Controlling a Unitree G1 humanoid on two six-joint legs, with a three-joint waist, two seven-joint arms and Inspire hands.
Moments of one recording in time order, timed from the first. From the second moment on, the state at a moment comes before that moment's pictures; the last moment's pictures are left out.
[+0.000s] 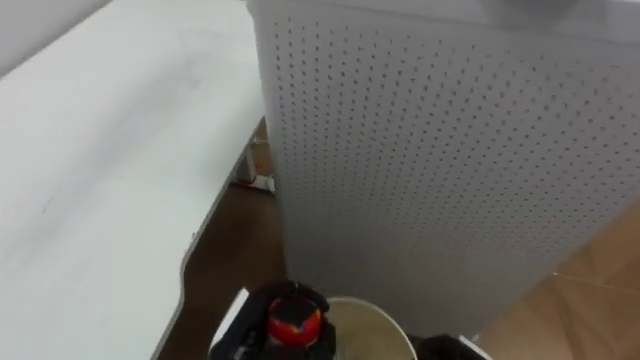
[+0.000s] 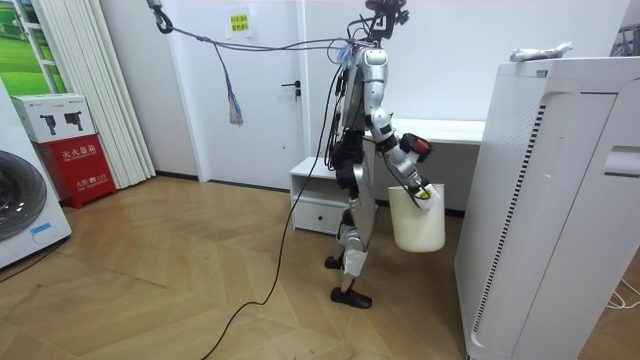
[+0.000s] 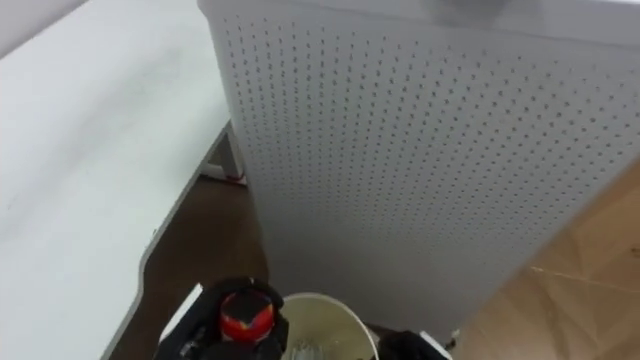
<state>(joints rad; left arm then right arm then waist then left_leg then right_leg) 0.06 0.26 -0.39 0.33 -0.16 -0.31 -0.04 -0.22 -0.33 0.32 0.98 0.34 -0.16 0.26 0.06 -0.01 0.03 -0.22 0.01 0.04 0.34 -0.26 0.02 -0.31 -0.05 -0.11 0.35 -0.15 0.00</state>
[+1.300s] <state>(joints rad) -0.13 0.18 -0.44 0.62 -0.20 -0.30 -0.10 -0.29 -0.26 0.31 1.01 0.35 -0.15 0.22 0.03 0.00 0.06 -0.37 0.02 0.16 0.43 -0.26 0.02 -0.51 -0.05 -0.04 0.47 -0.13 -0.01</state>
